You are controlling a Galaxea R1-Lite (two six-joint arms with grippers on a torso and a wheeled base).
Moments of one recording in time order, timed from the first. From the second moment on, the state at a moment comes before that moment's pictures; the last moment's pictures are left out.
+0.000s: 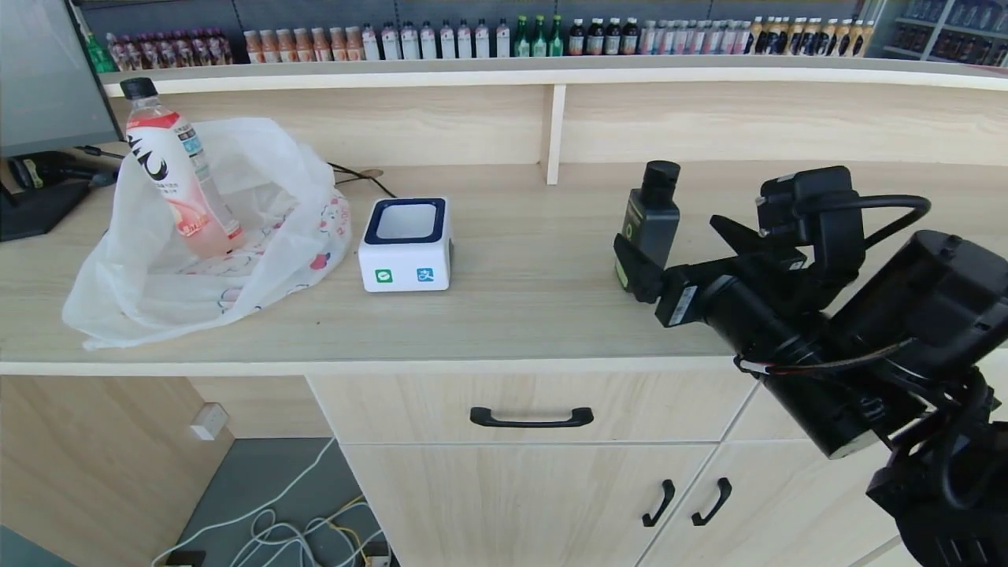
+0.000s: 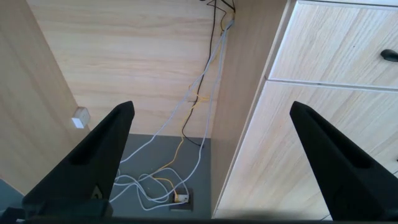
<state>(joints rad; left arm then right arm) 0.00 0.00 0.00 0.00 0.00 0.00 0.65 1.71 -0.67 -1.32 -0.37 -0.18</state>
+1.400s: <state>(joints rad) 0.00 0.00 0.00 0.00 0.00 0.00 0.59 1.84 -0.92 -1.19 -0.42 -0.09</state>
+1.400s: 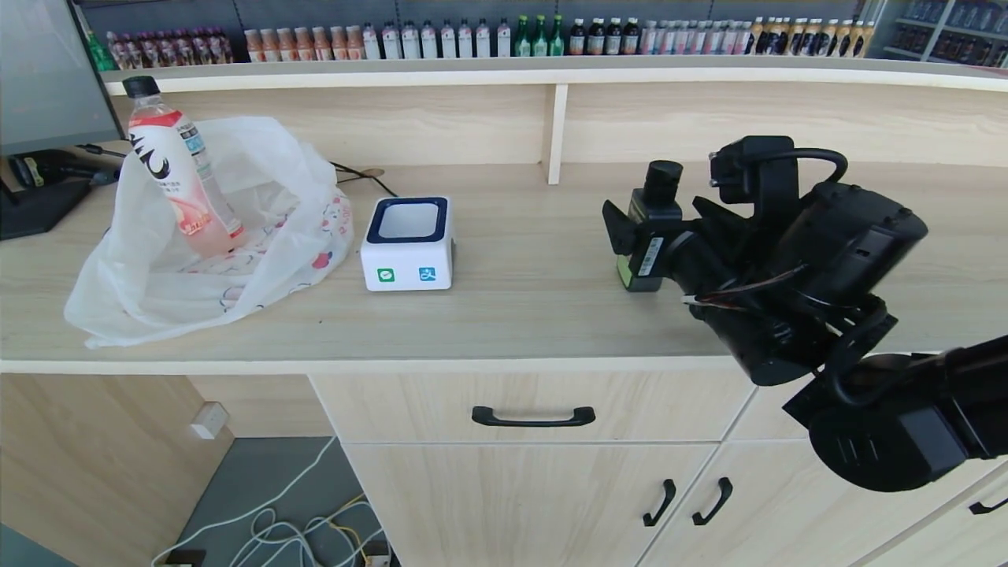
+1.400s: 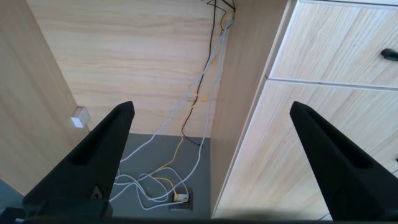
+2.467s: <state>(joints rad) 0.00 0.00 0.00 0.00 0.00 0.00 0.57 1.98 -1.01 -1.19 -0.42 -0.06</state>
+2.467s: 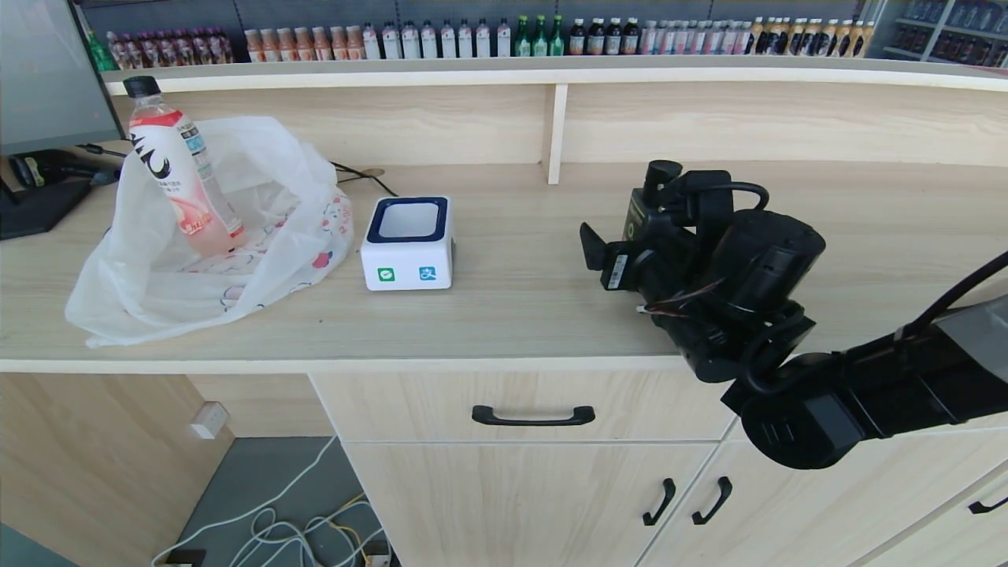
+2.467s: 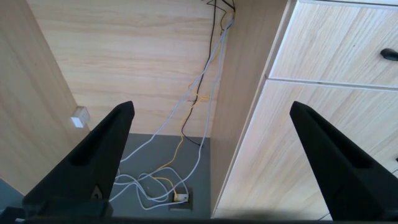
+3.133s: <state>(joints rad) 0.00 0.00 0.00 0.00 0.00 0.00 0.57 1.98 -1.00 -1.20 -0.42 -0.06</state>
